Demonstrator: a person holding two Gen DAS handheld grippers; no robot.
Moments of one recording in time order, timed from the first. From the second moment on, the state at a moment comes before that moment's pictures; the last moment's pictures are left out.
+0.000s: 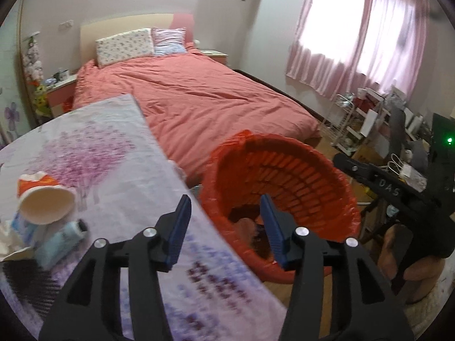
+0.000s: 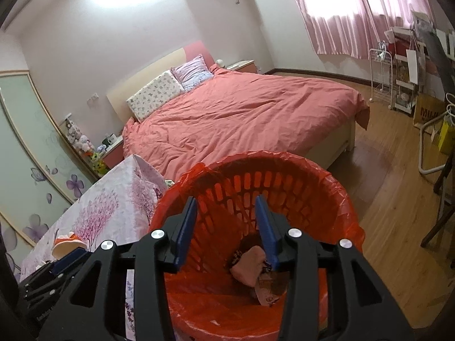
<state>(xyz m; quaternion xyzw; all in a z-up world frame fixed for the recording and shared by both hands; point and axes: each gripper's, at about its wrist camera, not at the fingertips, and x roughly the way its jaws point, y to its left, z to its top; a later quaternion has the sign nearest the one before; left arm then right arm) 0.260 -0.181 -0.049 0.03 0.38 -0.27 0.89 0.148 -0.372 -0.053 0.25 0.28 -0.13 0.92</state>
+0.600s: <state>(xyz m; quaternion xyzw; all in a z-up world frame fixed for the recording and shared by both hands) 0.243 -0.010 -0.020 0.01 0.35 -0.13 0.93 0.161 -0.266 -0.026 0.15 0.29 -0.06 0.94</state>
